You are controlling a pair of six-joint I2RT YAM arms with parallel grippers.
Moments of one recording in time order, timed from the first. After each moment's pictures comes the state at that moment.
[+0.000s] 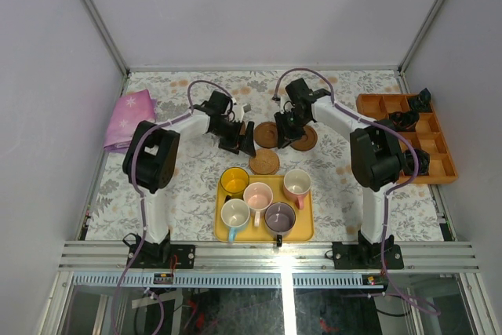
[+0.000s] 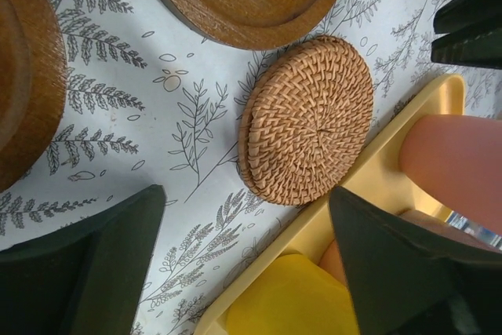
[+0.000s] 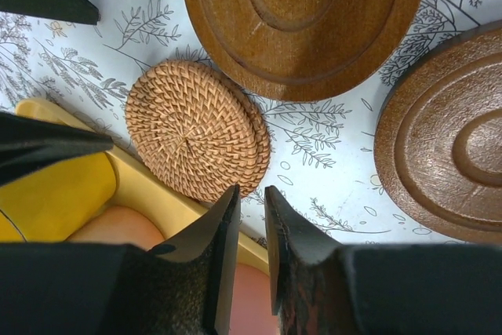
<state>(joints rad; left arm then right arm) -0.35 1.99 1.33 -0.48 0.63 -0.12 0.45 2.03 1.58 -0.77 -0.38 0.12</state>
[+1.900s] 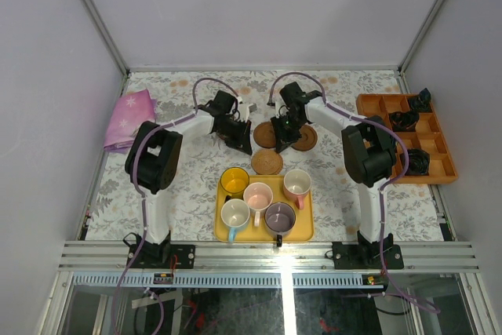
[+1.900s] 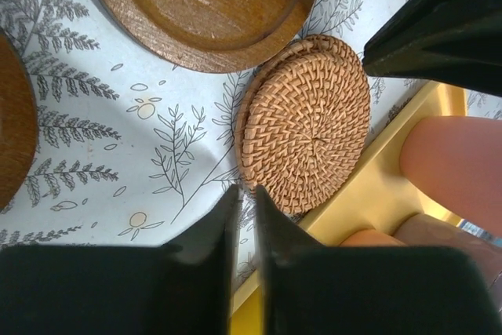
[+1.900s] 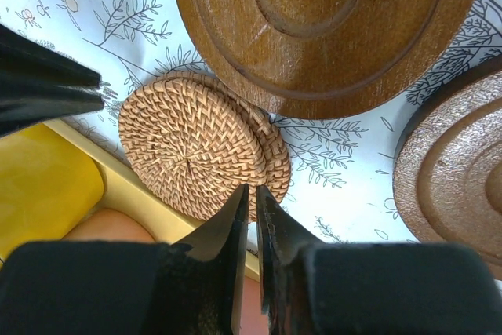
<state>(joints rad) -0.39 2.01 1.35 -0.46 0.63 -0.09 0.47 2.11 1.61 -0.79 -0.38 0.10</state>
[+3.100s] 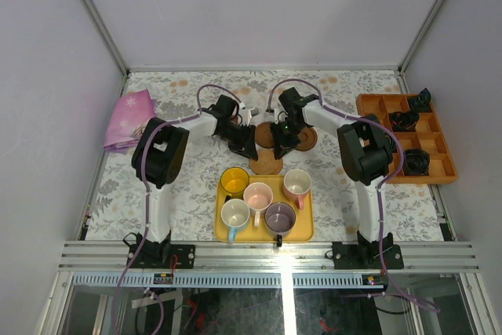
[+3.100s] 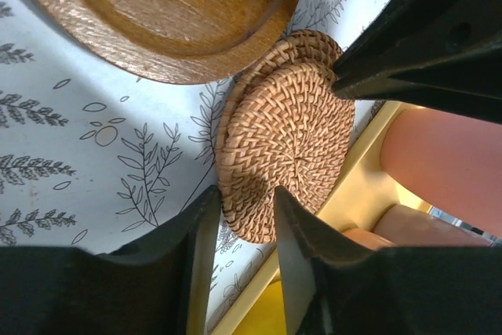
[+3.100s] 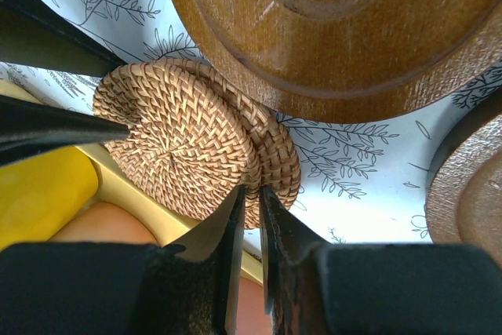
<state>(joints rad) -0.39 2.08 1.35 -0.42 0.76 -0.12 0.48 2.14 1.59 -0.80 -0.43 0.10</state>
